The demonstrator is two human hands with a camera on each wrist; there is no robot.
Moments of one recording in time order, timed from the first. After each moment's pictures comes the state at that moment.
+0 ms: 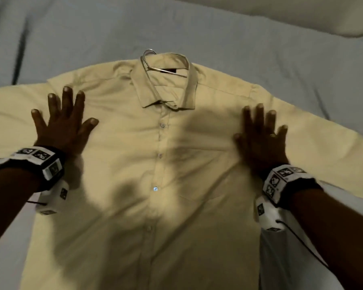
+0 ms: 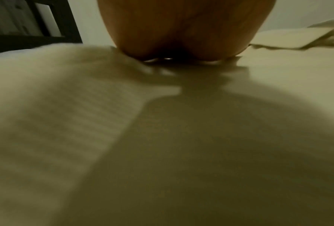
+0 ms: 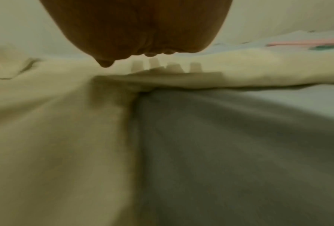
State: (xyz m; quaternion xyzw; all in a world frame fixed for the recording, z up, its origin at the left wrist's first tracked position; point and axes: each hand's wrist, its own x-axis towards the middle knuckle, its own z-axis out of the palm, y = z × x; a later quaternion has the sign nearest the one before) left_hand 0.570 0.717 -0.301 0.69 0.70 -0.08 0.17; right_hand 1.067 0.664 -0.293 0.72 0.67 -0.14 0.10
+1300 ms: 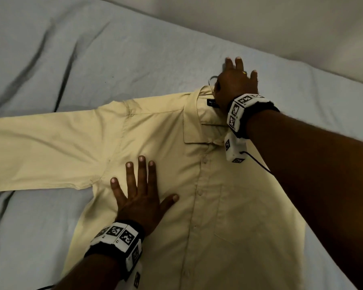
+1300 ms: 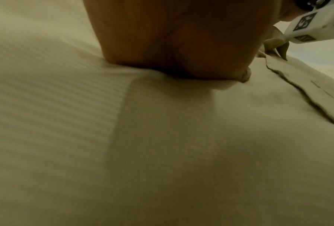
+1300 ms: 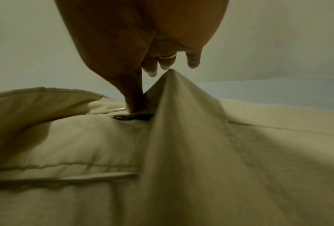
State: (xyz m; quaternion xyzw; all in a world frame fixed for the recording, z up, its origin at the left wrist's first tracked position) left_hand 0.657 0.632 -0.332 0.69 0.69 -0.08 0.19; right_hand 0.873 0.914 -0.254 0.69 0.71 -0.09 0.11
